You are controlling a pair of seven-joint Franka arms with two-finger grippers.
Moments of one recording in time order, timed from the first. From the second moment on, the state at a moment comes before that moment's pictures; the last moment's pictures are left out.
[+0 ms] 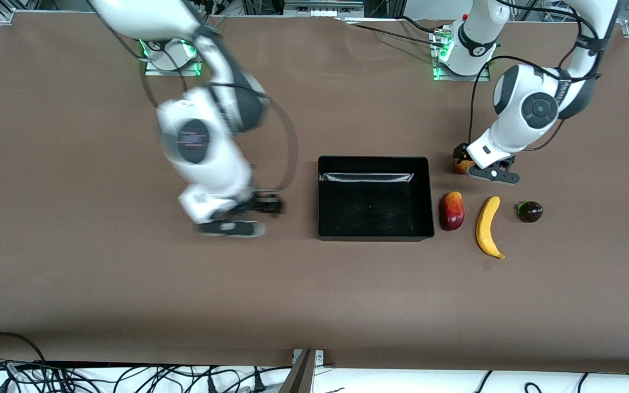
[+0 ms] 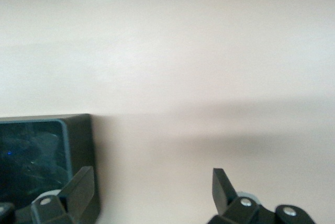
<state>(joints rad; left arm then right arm) -0.09 0.09 -0.05 -2.50 0.05 2.50 0.03 0.47 0.56 -0.04 -1.24 0.09 1.88 0.48</state>
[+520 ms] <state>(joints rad) -0.09 0.13 -0.05 -2.59 0.08 2.67 0.03 0.37 0.20 -0.13 -1.39 0.11 1.61 0.25</state>
